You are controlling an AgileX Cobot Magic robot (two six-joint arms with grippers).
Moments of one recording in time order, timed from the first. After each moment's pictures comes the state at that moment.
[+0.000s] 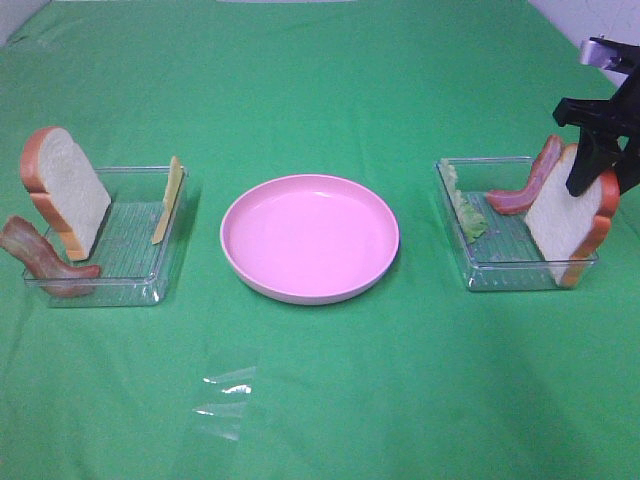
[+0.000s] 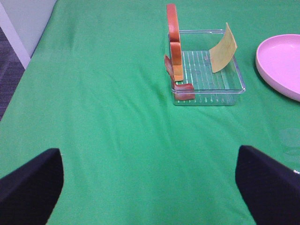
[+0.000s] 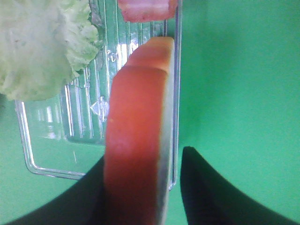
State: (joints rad) left arm 0.06 -0.01 -0.51 -0.02 1.08 0.01; right arm -0.13 2.01 -1.53 0.20 1.10 -0.19
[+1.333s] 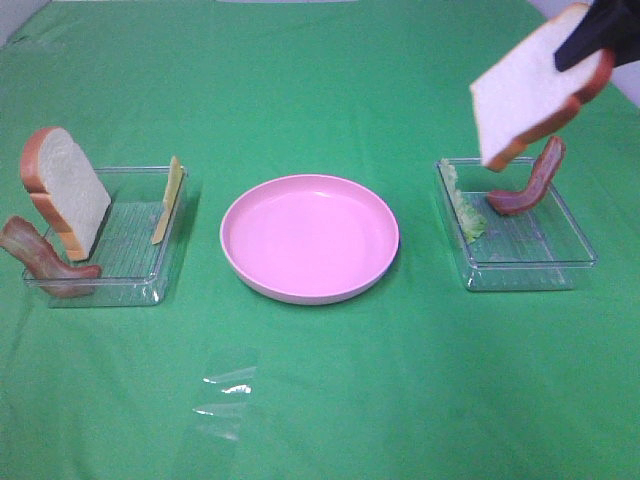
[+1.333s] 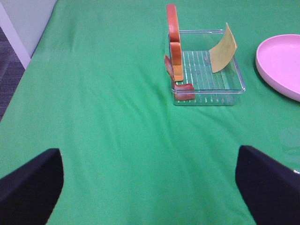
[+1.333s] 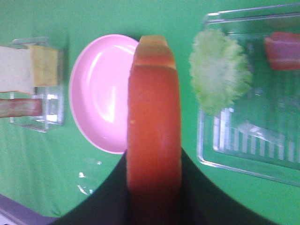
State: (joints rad) left arm 0.06 -0.01 -0.51 -0.02 1.08 0.01; right arm -0.07 1.71 -1.53 0.57 1.15 -0.22
